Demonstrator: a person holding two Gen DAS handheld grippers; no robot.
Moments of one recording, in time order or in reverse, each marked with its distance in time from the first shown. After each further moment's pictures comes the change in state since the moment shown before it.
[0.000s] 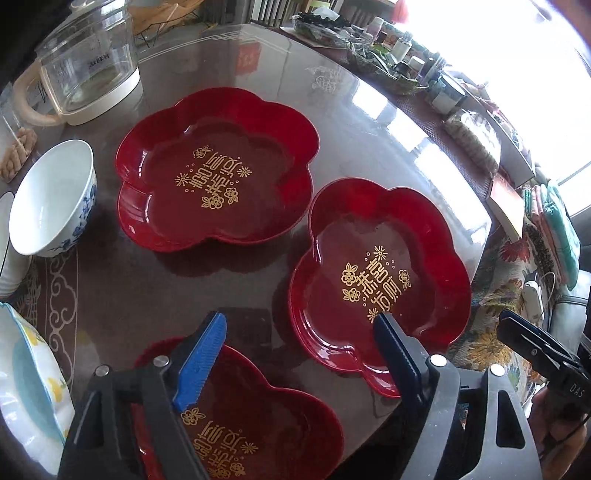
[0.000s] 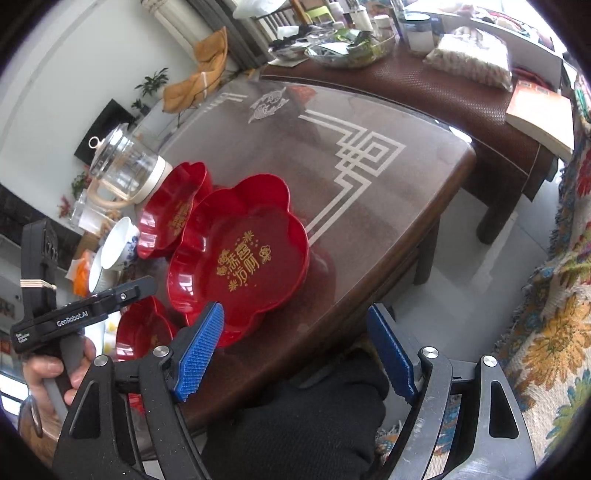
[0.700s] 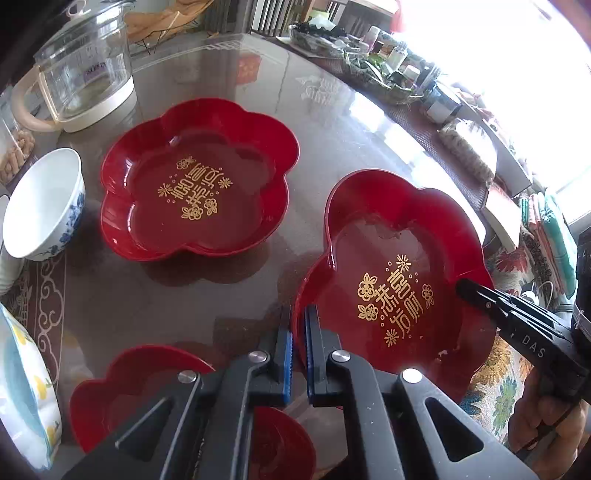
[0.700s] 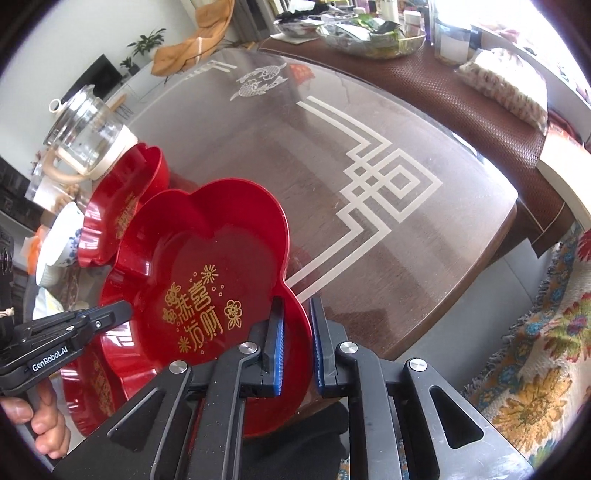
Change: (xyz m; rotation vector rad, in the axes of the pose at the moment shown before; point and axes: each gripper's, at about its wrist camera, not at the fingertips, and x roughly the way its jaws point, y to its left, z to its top) left arm -0.019 -0.013 -0.010 0.000 -0.085 -0.020; right arm 0.041 0.009 0.038 -0.132 0.033 -0.125
